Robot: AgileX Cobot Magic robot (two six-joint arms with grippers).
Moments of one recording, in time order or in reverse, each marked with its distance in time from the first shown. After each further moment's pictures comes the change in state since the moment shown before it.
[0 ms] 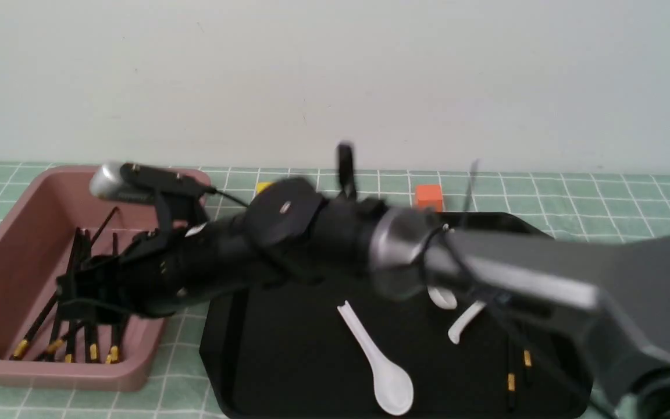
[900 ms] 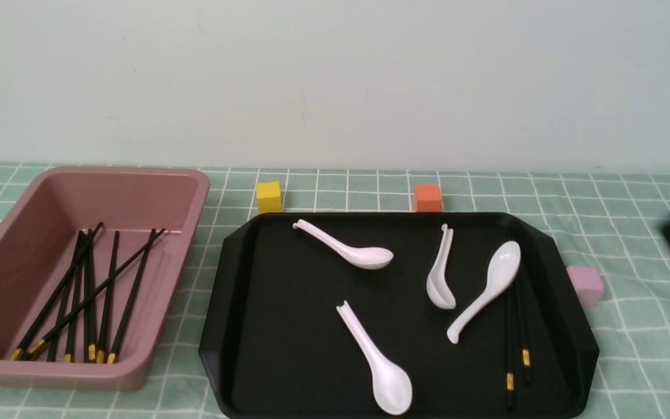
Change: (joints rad) right arm -0.330 -1.241 0.618 -1.226 0.622 0.590; left arm 0.000 0.000 0.000 0.000 0.000 0.000
